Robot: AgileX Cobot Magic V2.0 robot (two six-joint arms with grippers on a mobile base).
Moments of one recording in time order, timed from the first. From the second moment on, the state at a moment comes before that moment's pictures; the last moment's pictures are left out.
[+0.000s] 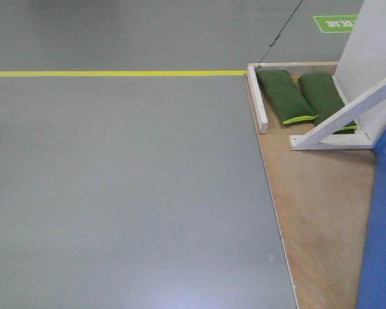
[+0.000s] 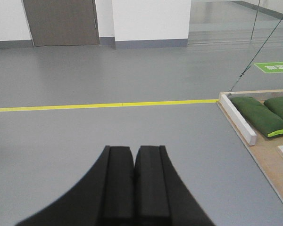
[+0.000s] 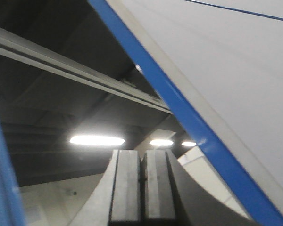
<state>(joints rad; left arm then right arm) 0.00 -0.01 0.03 0.06 0.25 -0.03 -1.39 1.00 -1.39 0.54 -0.24 0.12</state>
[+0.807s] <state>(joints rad) 0.00 -0.01 0.03 0.06 0.25 -0.03 -1.41 1.39 -1.38 0.30 -0.18 0.05</state>
